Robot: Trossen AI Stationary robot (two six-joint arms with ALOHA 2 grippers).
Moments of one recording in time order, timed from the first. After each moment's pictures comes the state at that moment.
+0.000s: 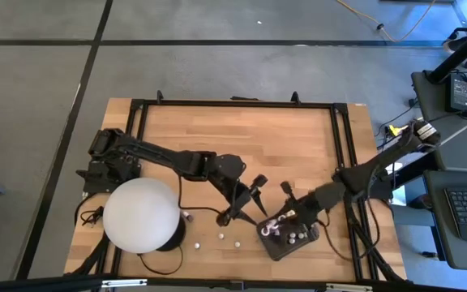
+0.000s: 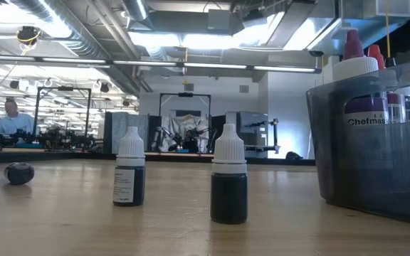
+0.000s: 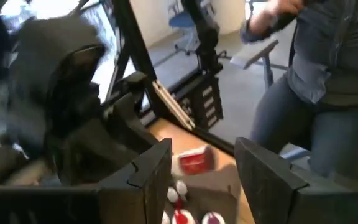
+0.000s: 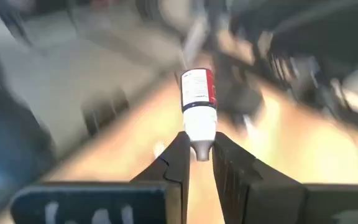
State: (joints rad) left arm -0.17 1.78 1.49 -0.03 0.49 0.41; right arm 0.57 1.19 0.78 0.02 0.14 -0.20
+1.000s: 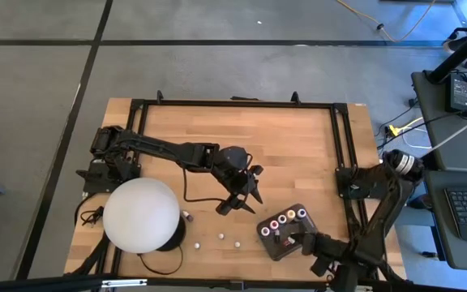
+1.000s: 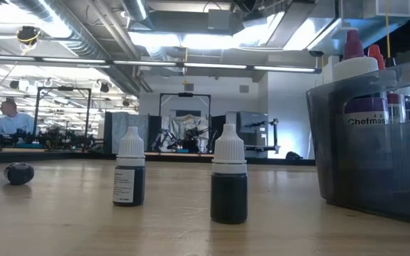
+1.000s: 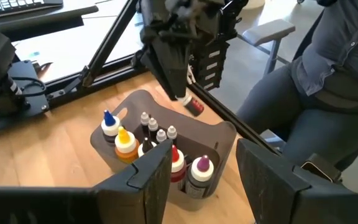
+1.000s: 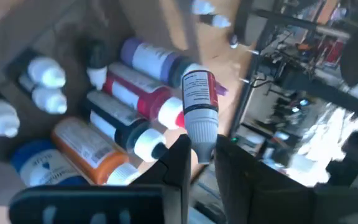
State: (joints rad) left arm -0.09 1.78 1.49 -0.22 0.49 0.22; right arm 1.10 1.72 1.20 -0.90 0.99 -0.47
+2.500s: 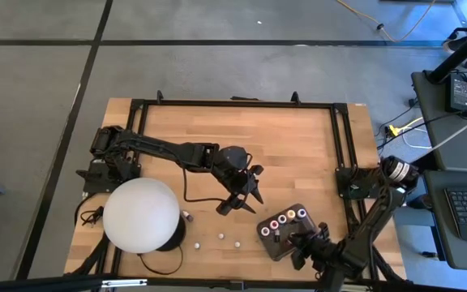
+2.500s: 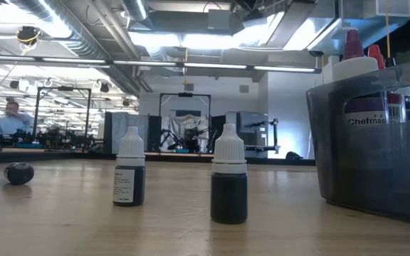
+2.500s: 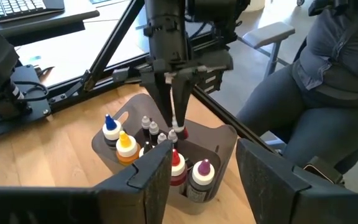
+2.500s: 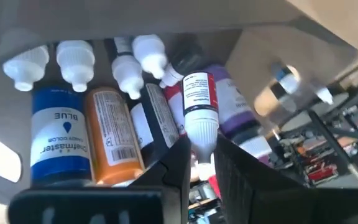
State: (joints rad) left arm -0.09 1.78 1.49 -0.20 0.49 0.22; right arm 1.05 1.81 1.20 -0.88 0.79 -1.11
